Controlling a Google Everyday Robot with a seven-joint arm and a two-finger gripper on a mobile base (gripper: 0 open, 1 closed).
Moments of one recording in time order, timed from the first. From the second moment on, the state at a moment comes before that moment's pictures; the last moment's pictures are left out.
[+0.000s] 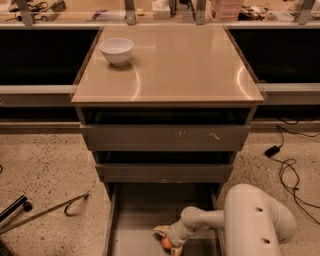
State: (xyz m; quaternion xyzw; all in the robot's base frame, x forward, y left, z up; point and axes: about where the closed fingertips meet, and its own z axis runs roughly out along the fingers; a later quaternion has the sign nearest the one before) arm 0.442 -0.020 0.106 -0.85 0.43 0.20 0.22
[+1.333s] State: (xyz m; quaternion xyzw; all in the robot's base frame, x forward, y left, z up) arm 0.442 -0.020 0.111 -0.85 0.43 0.20 0.22
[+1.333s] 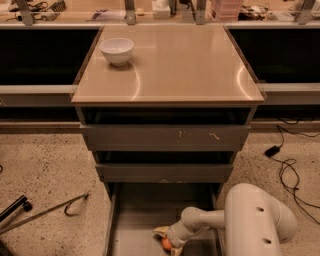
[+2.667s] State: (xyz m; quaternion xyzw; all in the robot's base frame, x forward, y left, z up) arm 0.463 -0.022 0.116 -0.85 0.43 0.20 0.21
